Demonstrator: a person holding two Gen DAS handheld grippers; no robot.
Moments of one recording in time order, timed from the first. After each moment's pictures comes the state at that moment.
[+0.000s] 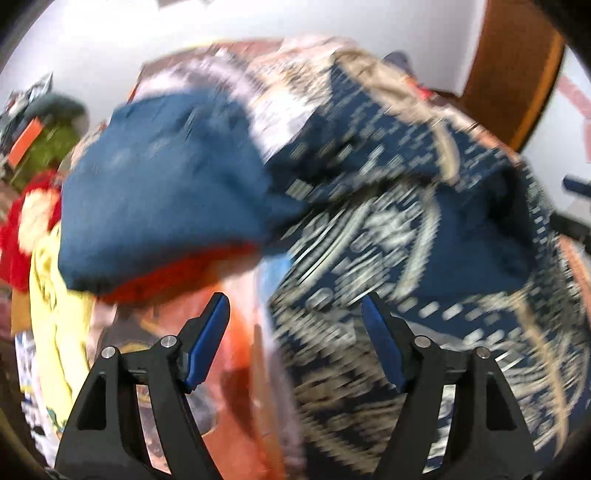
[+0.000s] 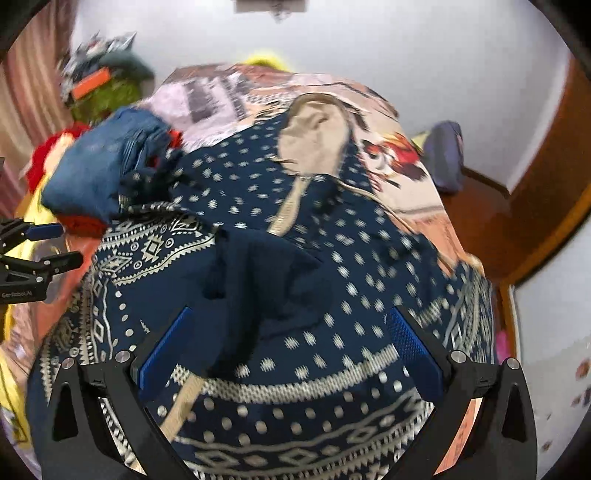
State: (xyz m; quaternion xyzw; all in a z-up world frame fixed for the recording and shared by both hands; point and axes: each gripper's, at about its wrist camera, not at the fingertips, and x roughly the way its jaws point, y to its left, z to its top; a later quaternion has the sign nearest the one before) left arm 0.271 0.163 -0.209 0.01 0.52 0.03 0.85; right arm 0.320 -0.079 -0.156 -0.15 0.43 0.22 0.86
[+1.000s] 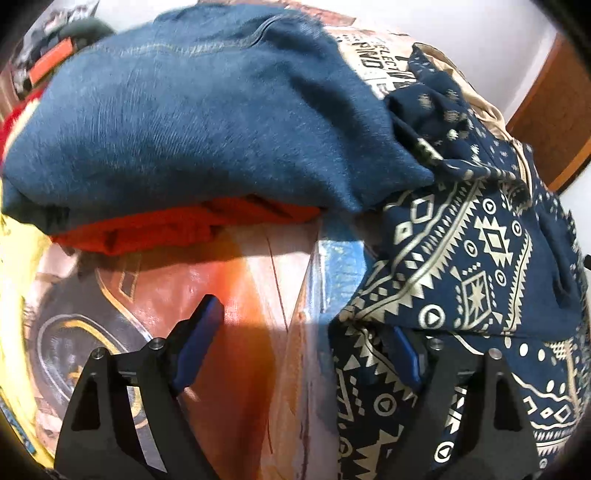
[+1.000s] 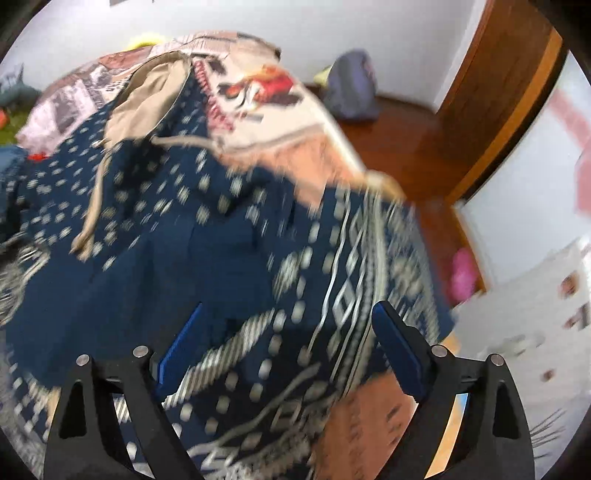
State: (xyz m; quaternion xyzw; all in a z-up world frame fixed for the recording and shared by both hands) left arm 0.299 0.214 -0.272 -0.09 0.51 0.08 0.85; right arm 0.387 -0.202 -0.200 -0.05 0.52 0.06 0.85
